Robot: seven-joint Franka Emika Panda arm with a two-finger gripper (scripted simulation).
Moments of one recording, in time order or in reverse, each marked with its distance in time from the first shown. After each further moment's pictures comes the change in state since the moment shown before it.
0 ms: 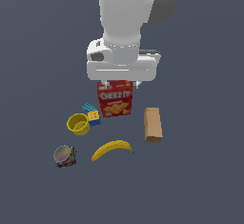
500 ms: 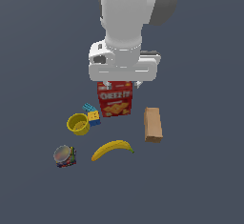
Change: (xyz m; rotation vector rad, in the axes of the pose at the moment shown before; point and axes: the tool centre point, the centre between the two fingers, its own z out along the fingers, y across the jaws) arm -0.006 -0.004 0.006 0.001 -0.029 -0.027
